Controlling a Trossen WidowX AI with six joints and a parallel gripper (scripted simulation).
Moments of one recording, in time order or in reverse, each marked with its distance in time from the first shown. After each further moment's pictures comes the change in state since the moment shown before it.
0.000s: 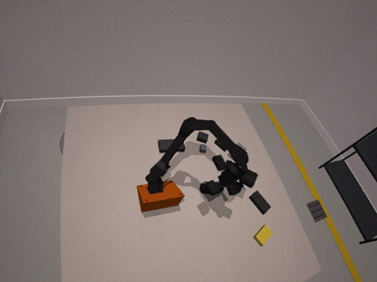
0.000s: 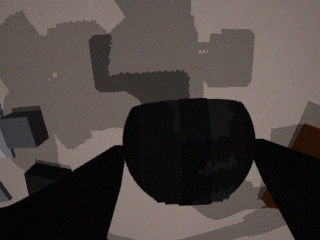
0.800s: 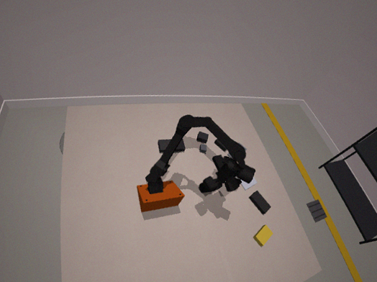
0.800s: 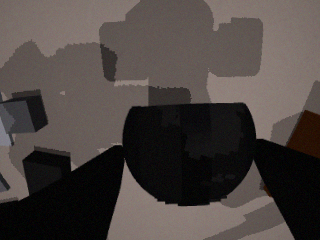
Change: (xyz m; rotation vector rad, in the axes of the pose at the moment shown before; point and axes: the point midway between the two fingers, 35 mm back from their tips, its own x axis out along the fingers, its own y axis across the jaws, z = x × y) arm -0.005 0.000 -0.019 0.001 -0.003 0.002
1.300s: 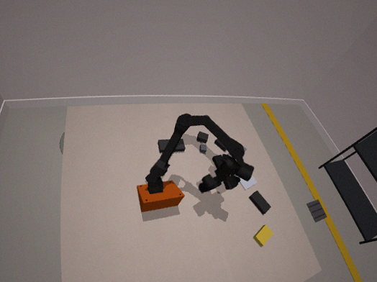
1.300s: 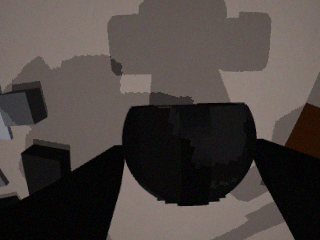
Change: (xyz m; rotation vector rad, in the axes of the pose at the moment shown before) arm -0.002 0.000 -0.010 0.001 -0.001 0.001
